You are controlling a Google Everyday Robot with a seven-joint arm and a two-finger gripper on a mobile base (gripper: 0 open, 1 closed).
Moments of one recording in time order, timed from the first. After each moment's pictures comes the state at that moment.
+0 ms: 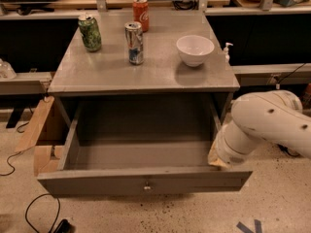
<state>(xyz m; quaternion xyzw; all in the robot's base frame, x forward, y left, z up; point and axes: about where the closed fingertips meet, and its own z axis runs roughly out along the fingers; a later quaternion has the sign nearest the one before) 0.461 -0.188 0.668 -0.66 0.74 0.01 0.11</state>
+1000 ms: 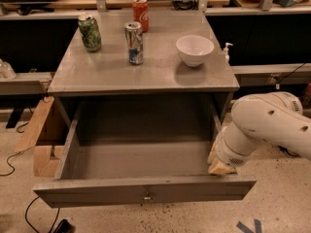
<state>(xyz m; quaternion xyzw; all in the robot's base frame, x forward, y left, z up) 0.455 -0.187 0.670 -0.66 0.74 0.01 0.11</state>
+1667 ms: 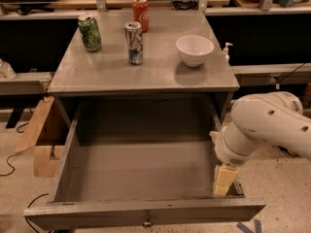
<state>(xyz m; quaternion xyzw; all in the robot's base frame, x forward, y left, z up) 0.454 -0.187 0.671 -0.66 0.74 0.01 0.11</state>
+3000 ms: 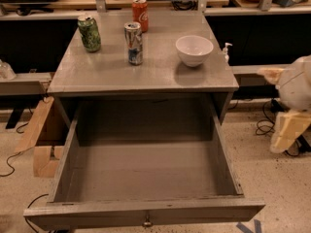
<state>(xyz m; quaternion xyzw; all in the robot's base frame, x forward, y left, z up) 0.472 -0.262 0.874 -0.68 0.70 -0.08 0.19</state>
